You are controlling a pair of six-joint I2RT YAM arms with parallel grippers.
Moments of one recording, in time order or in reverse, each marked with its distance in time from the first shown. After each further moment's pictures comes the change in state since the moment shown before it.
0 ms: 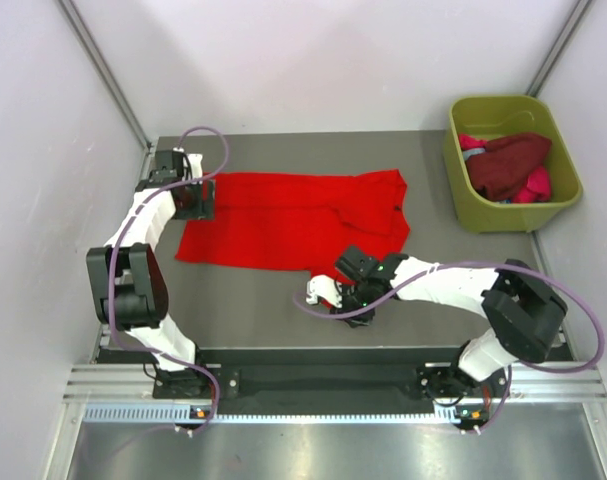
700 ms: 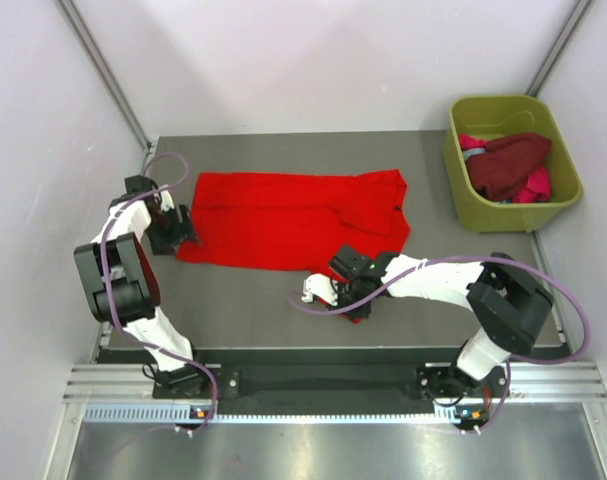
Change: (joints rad) left arm 0.225 0.048 -0.100 -0.096 0.158 -0.137; right arm 0.006 0.084 0.034 0.023 0.056 0.006
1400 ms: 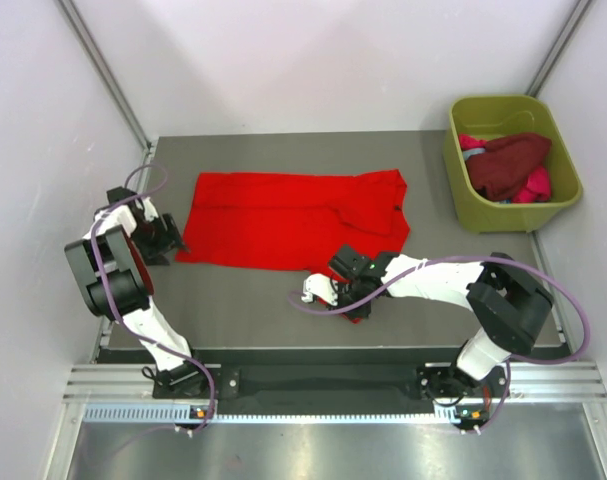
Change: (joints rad) left arm 0.130 0.091 -0.001 -0.004 0.068 -0.028; right arm 0.000 0.000 0.000 0.001 0.003 0.001
